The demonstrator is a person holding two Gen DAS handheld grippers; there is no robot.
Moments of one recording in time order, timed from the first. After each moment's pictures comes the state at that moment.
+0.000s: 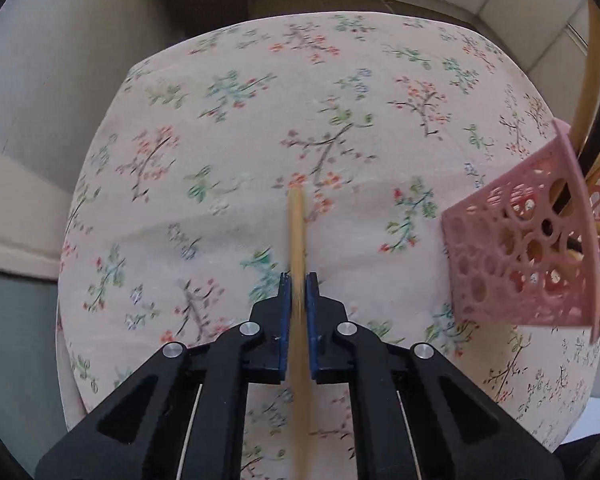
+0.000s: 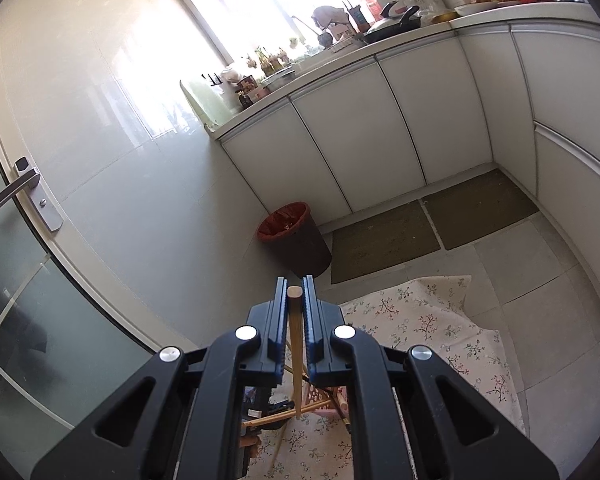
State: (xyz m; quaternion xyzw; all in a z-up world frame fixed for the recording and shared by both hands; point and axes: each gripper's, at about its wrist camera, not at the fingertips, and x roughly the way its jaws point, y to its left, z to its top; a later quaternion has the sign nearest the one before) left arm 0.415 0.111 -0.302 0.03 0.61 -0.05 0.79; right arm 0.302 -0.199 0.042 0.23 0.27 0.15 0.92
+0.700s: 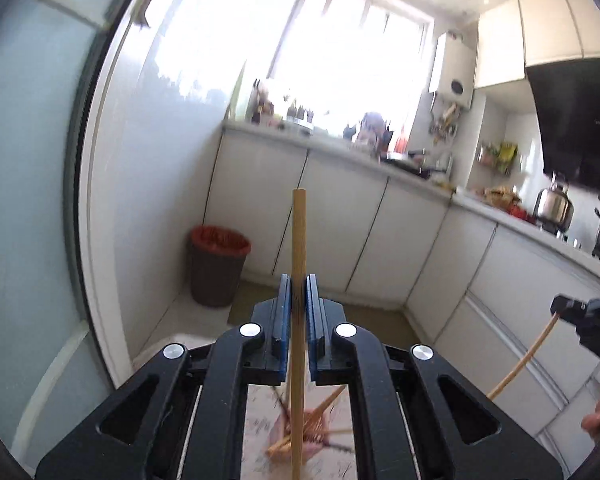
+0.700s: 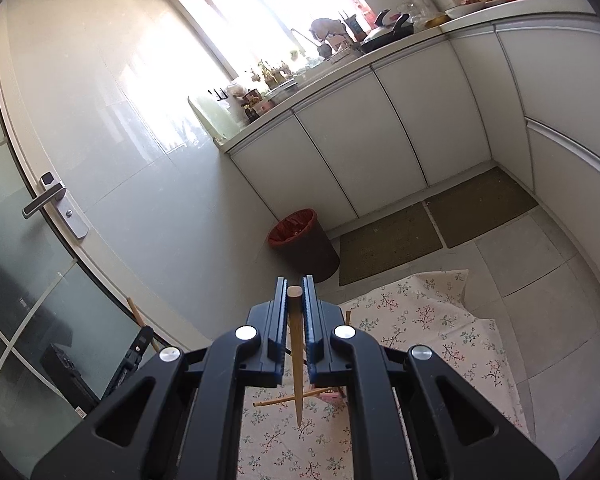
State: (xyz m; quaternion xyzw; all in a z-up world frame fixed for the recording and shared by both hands) left arm 0.246 0.071 0.013 -0.14 0.11 -0.05 0.98; right arm 0.254 -0.233 0.050 0.26 0.25 0.16 0.92
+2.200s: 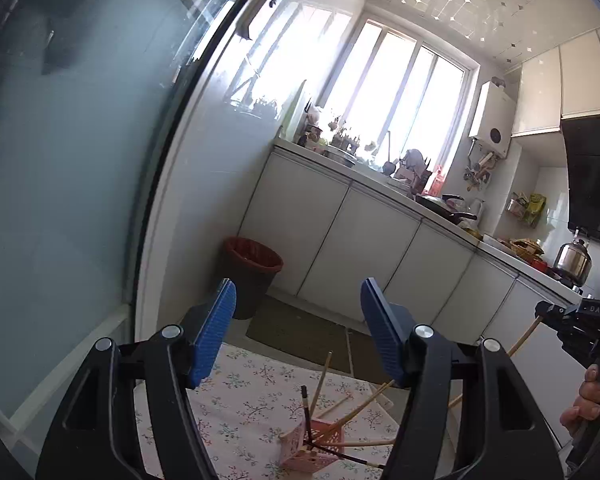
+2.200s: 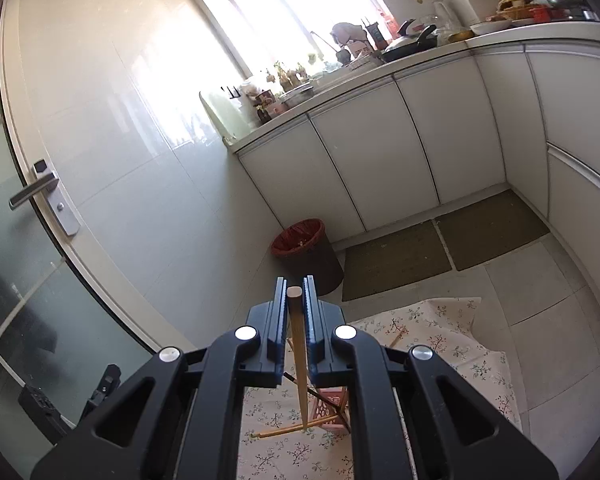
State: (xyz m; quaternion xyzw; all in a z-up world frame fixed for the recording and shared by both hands) left arm 0.203 0.144 0.004 -0.20 0.10 0.02 0.98; right arm 0.303 -0.192 0.057 0.22 0.23 0.17 0.93
